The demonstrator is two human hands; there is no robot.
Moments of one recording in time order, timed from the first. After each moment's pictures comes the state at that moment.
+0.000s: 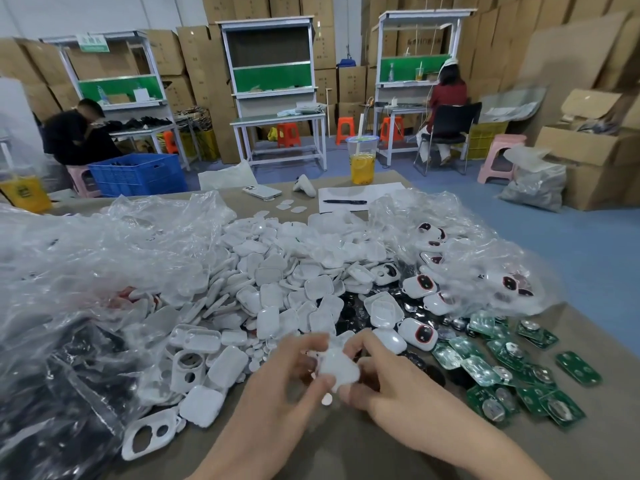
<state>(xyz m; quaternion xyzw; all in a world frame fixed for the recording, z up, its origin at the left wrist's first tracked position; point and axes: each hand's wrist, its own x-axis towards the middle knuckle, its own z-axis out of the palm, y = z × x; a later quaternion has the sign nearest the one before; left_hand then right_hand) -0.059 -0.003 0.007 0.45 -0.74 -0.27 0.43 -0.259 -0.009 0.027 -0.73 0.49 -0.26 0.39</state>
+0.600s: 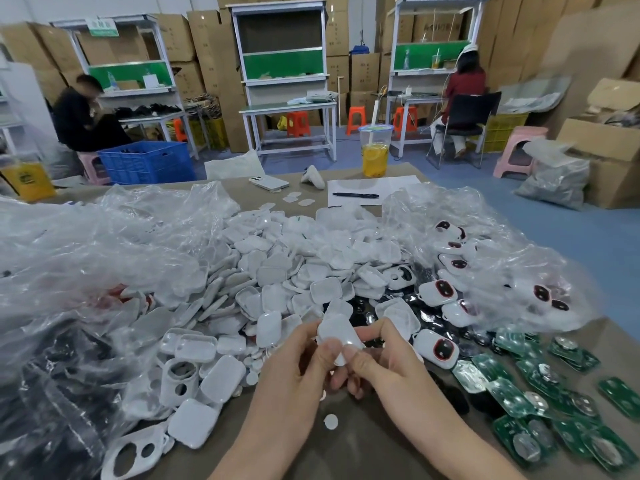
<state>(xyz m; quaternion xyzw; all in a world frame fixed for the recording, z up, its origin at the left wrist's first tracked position) -0.081 -0.038 0.009 0.47 -0.64 -0.37 0.49 -0.240 -0.043 0.007 -0.55 0.41 -0.46 0.57</state>
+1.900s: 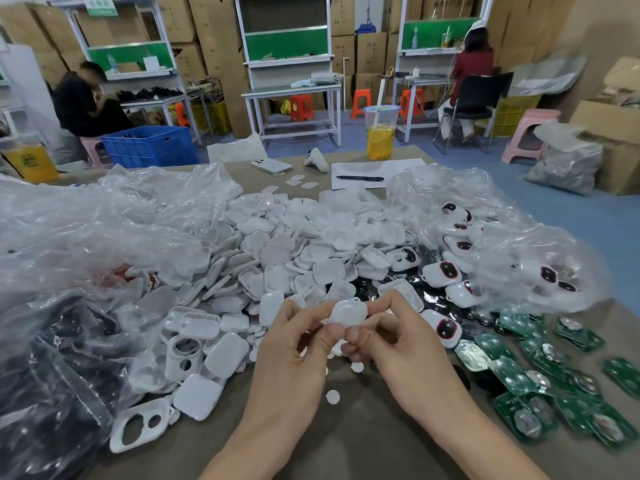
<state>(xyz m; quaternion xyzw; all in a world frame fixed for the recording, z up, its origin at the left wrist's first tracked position) -0.091 -0.029 0.013 0.52 -0.59 -0.32 0.53 -0.243 -0.039 0.013 -0.59 0.46 -0.48 0.46</state>
